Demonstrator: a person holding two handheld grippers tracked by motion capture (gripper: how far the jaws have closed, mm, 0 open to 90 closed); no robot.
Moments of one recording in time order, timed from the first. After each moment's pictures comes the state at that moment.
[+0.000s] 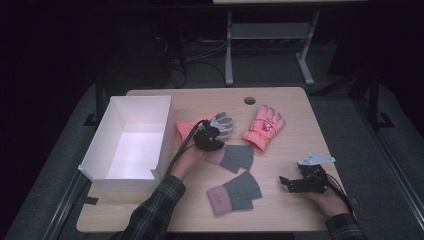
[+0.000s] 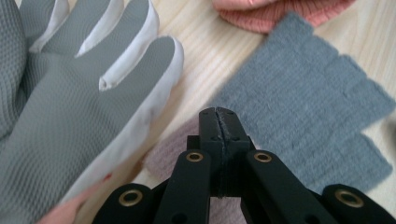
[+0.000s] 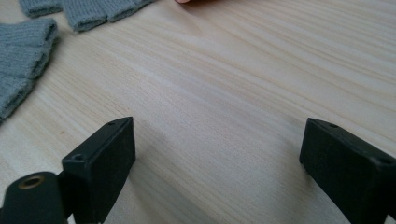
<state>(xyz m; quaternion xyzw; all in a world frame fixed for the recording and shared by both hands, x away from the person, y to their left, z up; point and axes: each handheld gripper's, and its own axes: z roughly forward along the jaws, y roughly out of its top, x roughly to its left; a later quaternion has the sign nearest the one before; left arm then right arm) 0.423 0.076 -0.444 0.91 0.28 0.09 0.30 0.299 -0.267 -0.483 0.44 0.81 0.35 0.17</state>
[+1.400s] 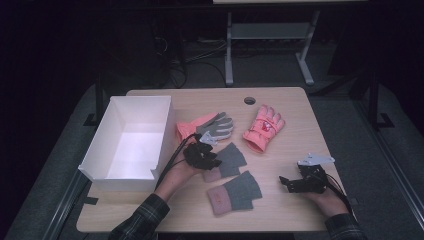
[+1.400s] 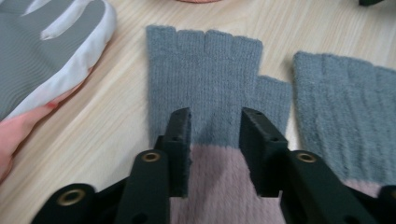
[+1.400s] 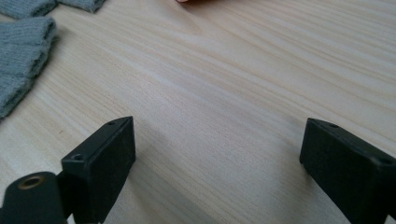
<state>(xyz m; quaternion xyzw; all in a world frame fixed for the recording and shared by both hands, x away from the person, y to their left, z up) 0.370 0.095 -0.432 0.91 0.24 0.05 0.32 0.298 -0.267 -0.483 0.44 0.81 0.35 0.17</state>
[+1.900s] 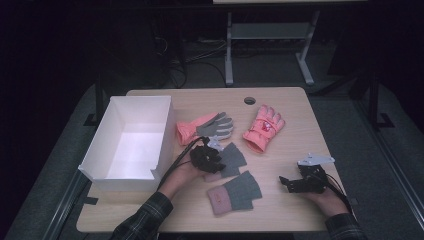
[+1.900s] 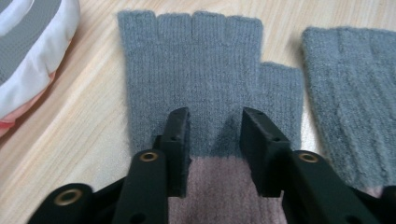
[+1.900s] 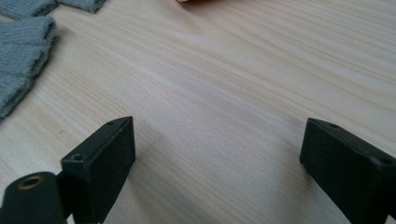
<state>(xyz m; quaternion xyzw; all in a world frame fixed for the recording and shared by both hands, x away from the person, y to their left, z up) 0.373 0.084 -0.453 0.93 0.21 0.06 0.31 0.298 -0.266 -0.483 0.44 0.81 0.35 0.17</state>
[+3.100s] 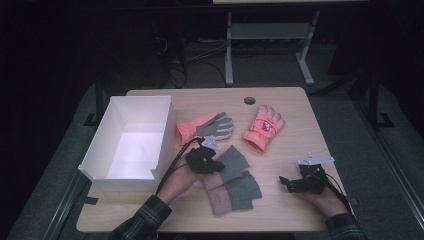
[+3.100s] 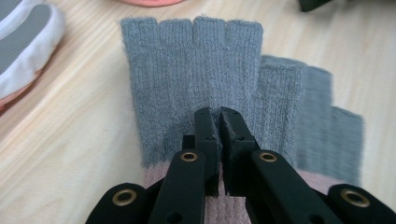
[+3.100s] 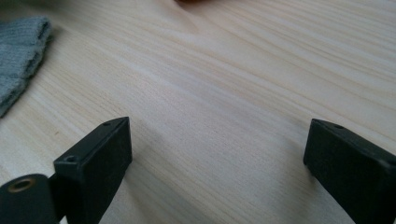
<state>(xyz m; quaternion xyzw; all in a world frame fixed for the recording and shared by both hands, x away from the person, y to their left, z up) 0.336 0.088 -0.414 0.91 0.23 0.02 0.34 0.299 -0.266 -0.483 0.45 0.81 0.35 0.17</state>
